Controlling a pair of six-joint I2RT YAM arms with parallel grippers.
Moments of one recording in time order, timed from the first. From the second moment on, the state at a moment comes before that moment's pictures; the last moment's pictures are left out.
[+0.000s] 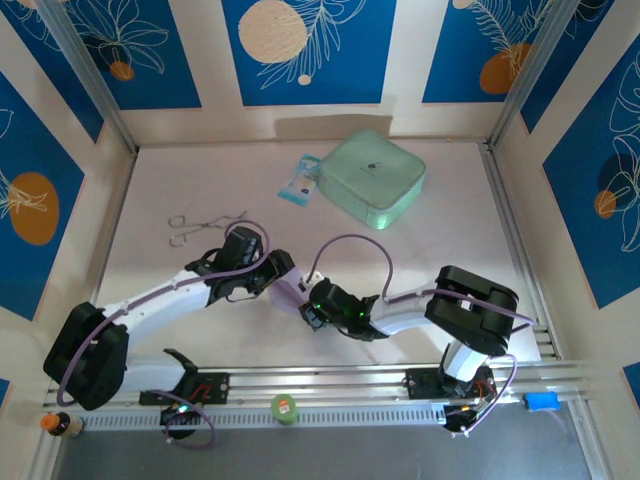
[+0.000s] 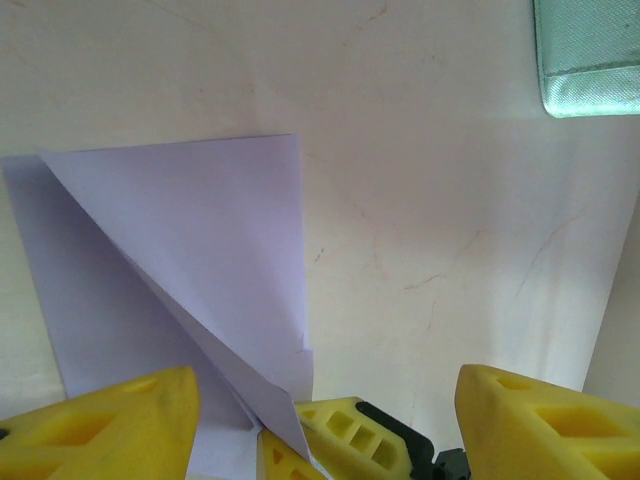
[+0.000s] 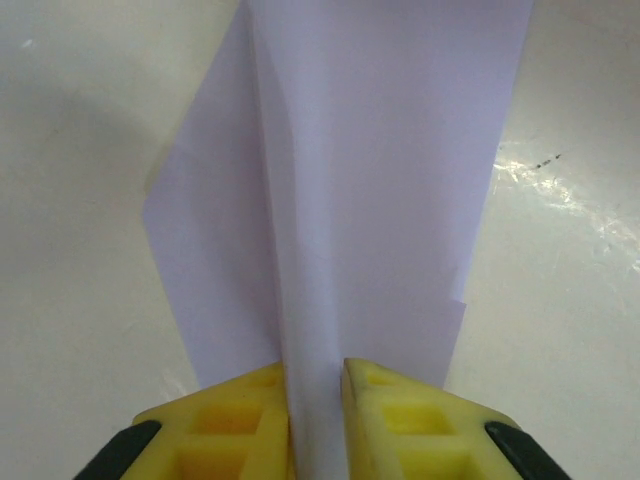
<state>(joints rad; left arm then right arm) -0.60 1.27 0.67 -0.25 0.21 -1.09 1.10 1.66 0.58 0.29 0.14 0.42</state>
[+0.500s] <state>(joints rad) -0.60 1.27 0.63 -0.25 0.21 -1.10 1.05 1.66 0.55 0.37 0.01 0.54</state>
